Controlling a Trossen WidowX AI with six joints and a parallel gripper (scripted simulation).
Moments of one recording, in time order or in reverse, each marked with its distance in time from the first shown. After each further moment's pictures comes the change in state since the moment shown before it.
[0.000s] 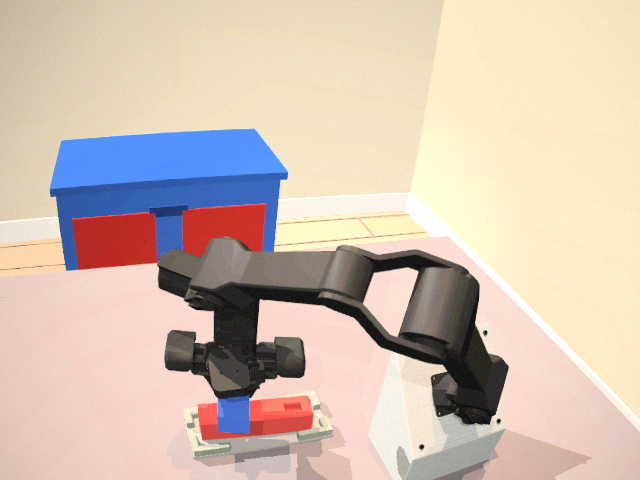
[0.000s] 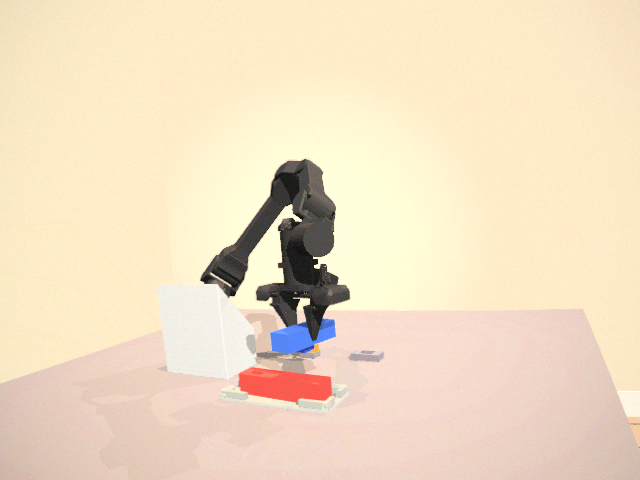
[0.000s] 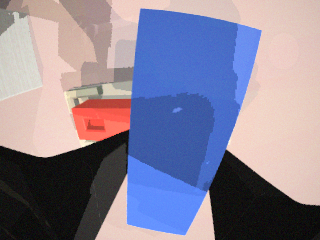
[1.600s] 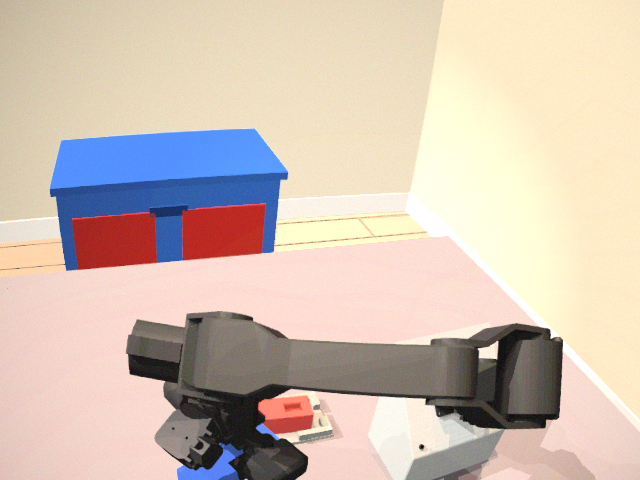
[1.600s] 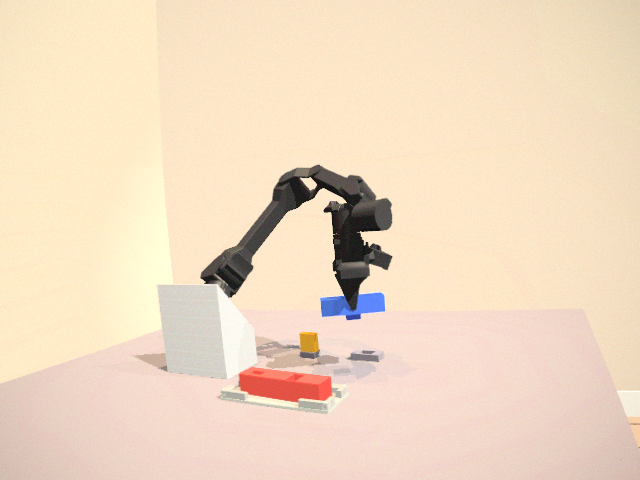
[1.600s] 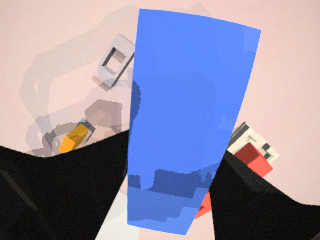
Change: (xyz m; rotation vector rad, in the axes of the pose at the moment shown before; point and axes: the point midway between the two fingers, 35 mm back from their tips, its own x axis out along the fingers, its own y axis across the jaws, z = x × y) arm -0.029 -0.004 0.152 0.852 0.001 -0.008
